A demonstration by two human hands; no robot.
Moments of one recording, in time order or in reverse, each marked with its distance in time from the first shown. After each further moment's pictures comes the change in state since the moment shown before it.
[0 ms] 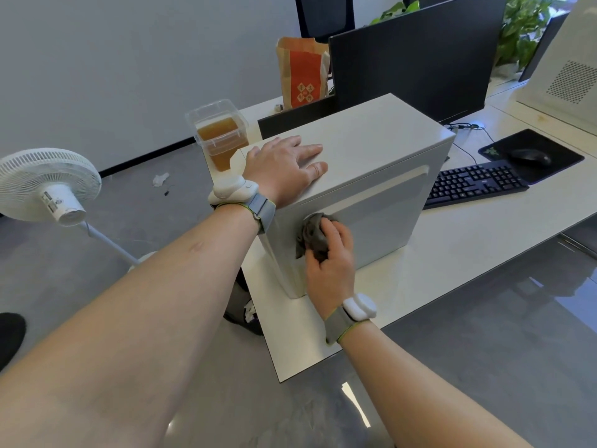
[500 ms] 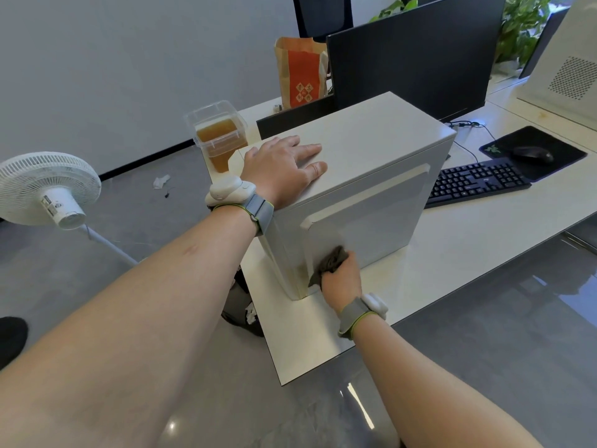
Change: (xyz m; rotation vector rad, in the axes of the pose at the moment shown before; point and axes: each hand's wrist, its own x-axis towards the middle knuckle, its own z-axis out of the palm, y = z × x) left_hand 0.000 0.001 -0.003 -0.004 0.011 -0.002; right_hand 0.006 0.069 0.005 -0.190 -0.251 0.717
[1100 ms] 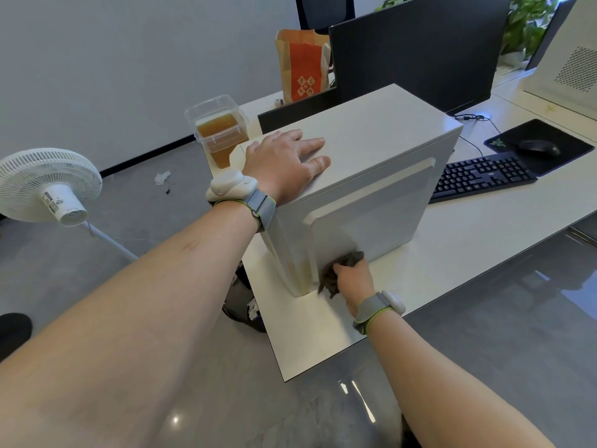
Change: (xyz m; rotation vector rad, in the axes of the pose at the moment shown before) left_hand -0.002 0.001 -0.001 0.003 -0.003 0.005; right_hand 0.017 0.020 -0.004 0.316 -0.008 0.244
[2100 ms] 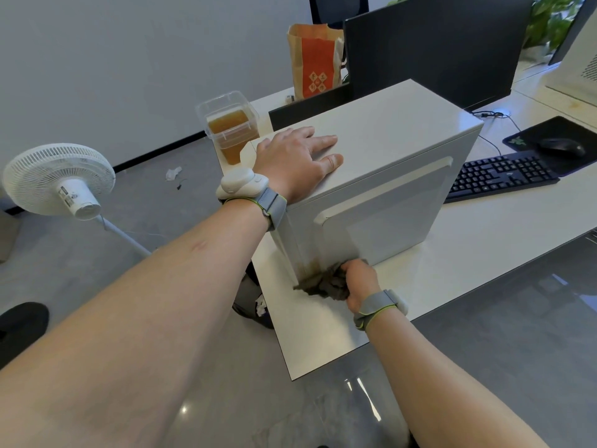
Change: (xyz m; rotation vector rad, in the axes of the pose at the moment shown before) left_hand 0.001 -0.001 0.000 -0.006 0.000 -0.004; right_hand 0.002 -0.010 0.016 0.234 -0.102 0.260
